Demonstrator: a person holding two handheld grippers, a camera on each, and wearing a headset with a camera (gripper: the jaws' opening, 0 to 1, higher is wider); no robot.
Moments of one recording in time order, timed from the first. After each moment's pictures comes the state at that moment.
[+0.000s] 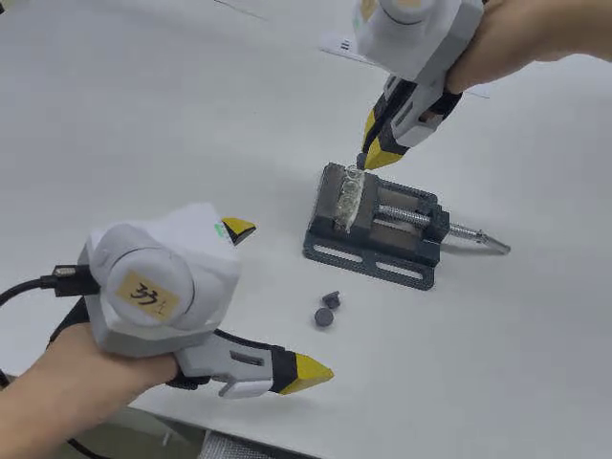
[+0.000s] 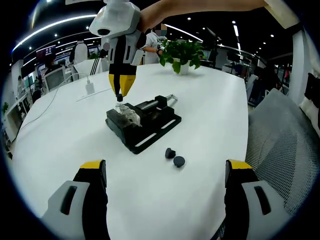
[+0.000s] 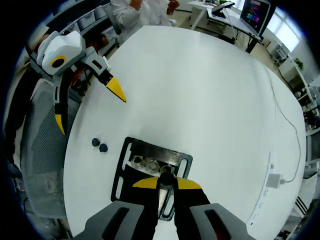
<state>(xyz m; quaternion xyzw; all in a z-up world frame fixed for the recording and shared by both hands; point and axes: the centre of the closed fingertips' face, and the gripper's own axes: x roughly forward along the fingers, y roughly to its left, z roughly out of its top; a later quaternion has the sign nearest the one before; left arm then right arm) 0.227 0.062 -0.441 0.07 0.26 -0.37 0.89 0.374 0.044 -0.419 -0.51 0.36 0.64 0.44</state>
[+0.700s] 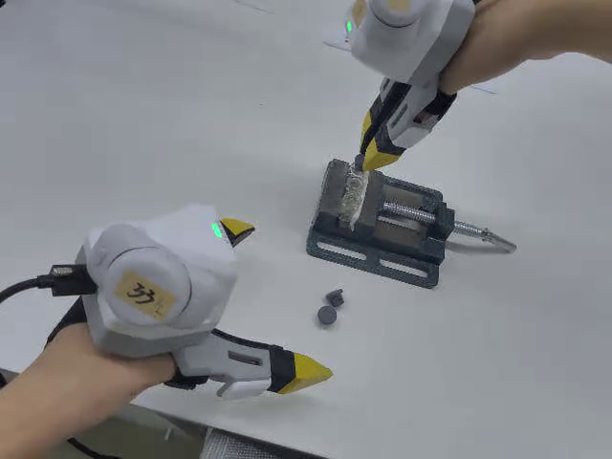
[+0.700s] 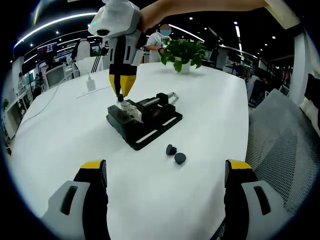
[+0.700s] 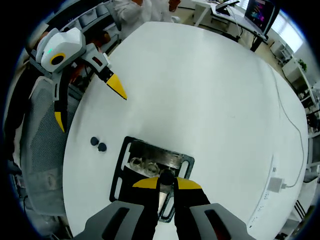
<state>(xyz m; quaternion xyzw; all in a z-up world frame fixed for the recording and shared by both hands) 0.226 0.065 -0.443 0.06 0.27 -0.37 0.89 0.373 0.048 -0.427 -0.53 0.37 0.64 0.43</state>
